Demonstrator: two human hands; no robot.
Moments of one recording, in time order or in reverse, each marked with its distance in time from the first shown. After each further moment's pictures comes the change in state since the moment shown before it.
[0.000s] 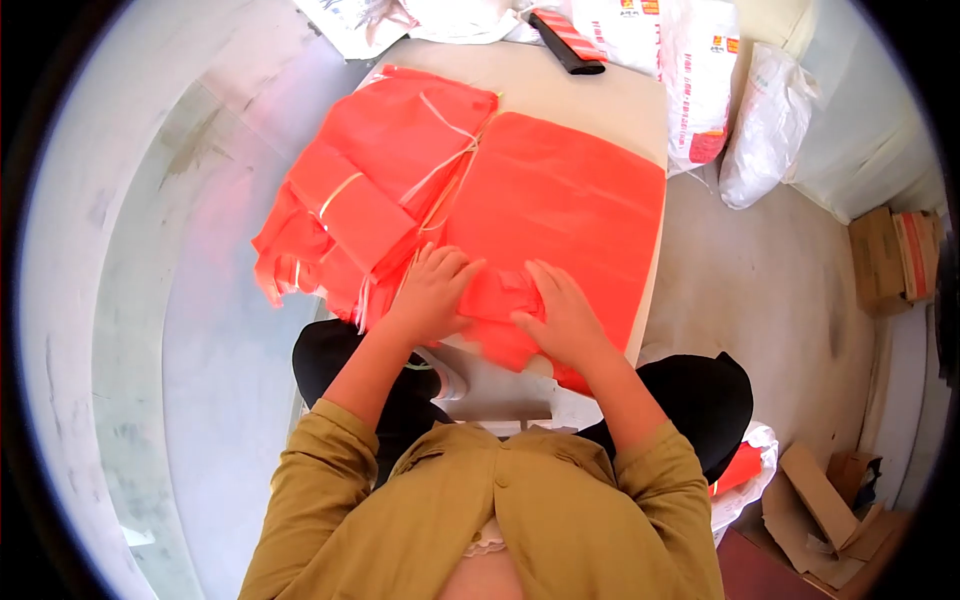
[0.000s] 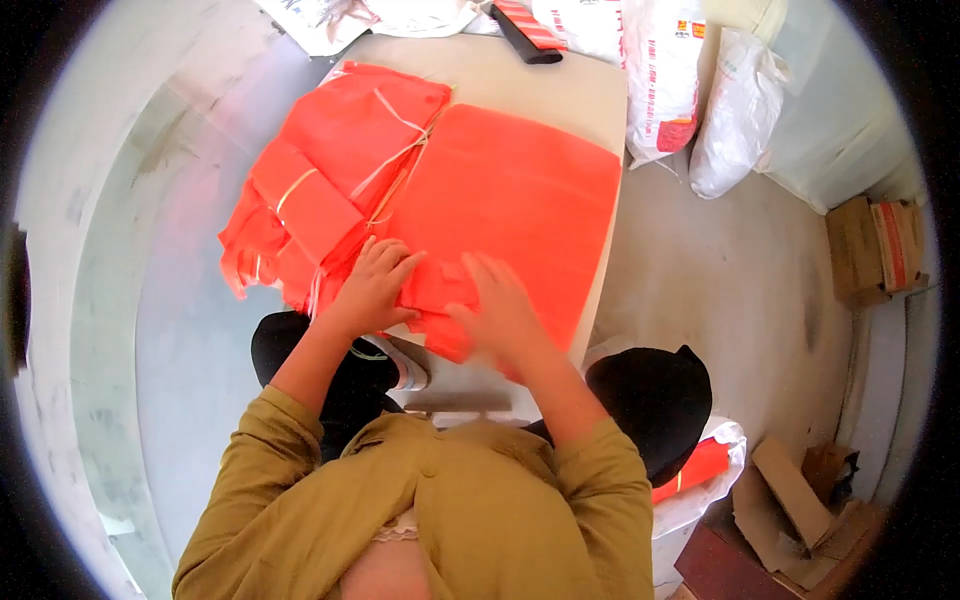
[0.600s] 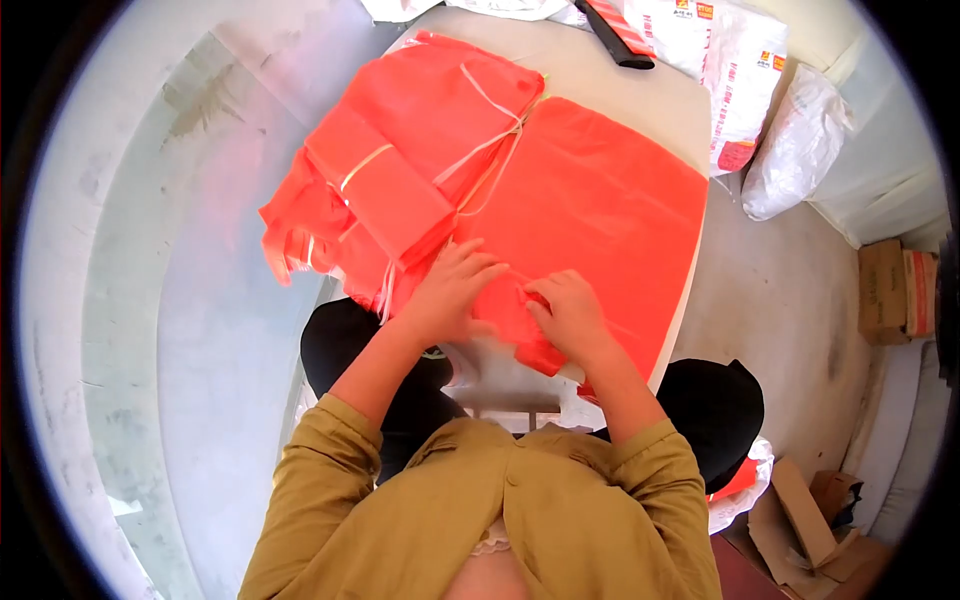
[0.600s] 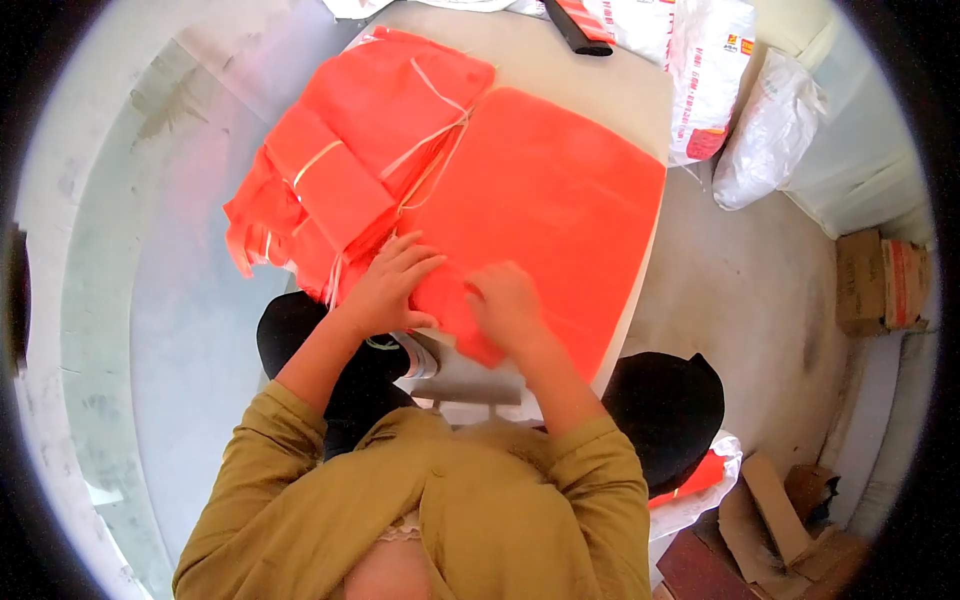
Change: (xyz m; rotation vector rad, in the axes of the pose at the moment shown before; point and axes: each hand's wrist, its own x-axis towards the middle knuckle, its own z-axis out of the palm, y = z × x) left_hand -0.024 -0.028 0.004 -0.189 0.003 -0.012; right_hand 0.037 -0.005 0.048 -0.091 -0.067 -0.071
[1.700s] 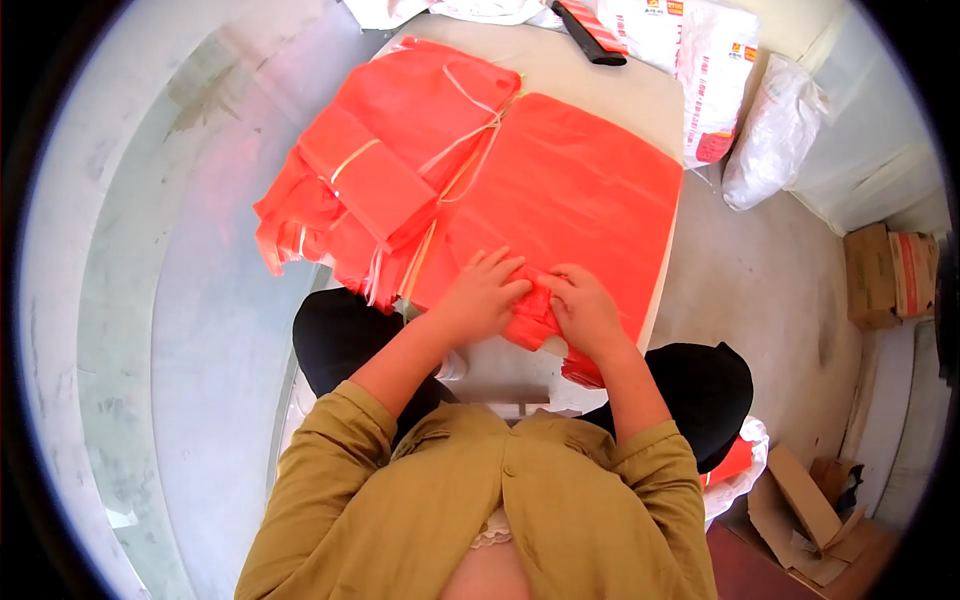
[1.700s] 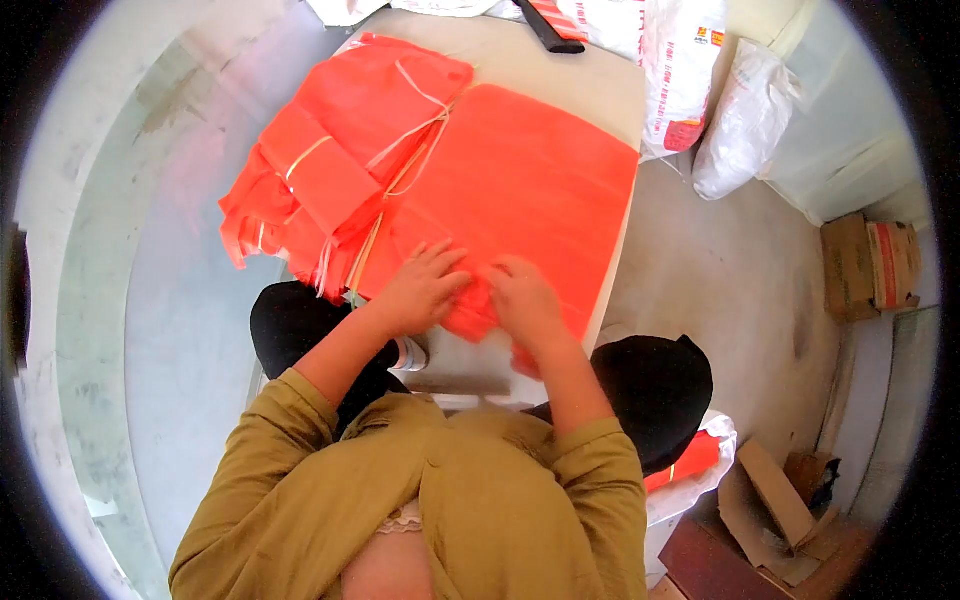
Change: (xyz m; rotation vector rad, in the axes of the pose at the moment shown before) left_hand 0.009 0.044 0.053 0.011 -0.022 0.082; right_hand -0.055 0.011 -0.032 -0.038 0.100 -0.010
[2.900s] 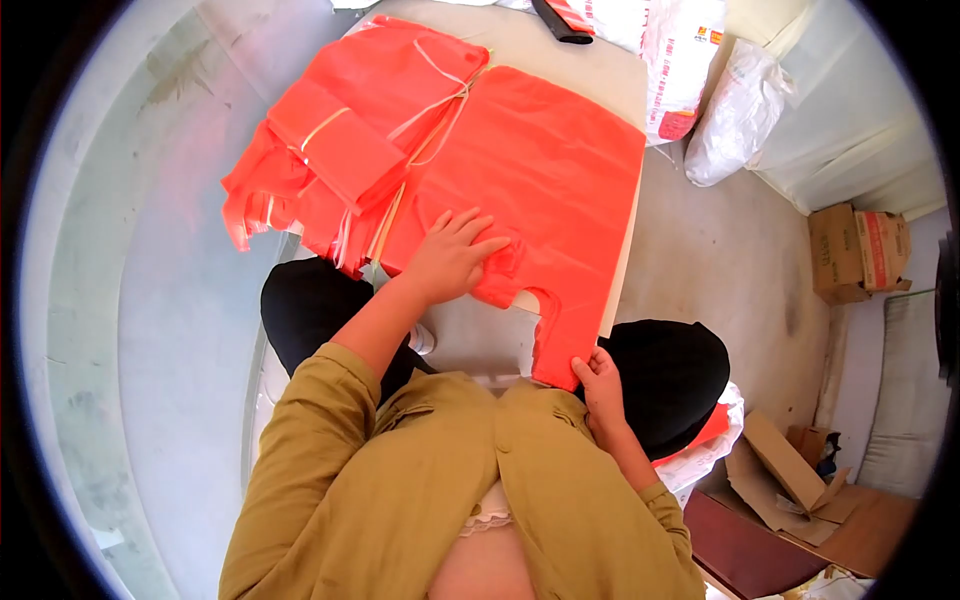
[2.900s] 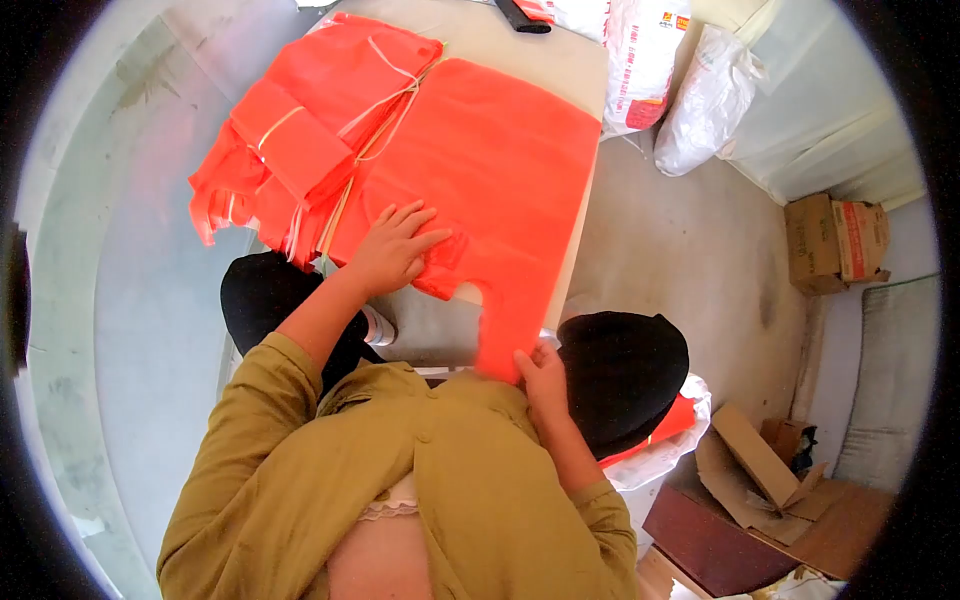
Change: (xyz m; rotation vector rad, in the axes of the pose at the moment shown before) left_hand -0.009 0.001 0.013 0.083 0.123 0.007; right_hand -0.187 -0.034 -0.007 1.119 0.270 0.981
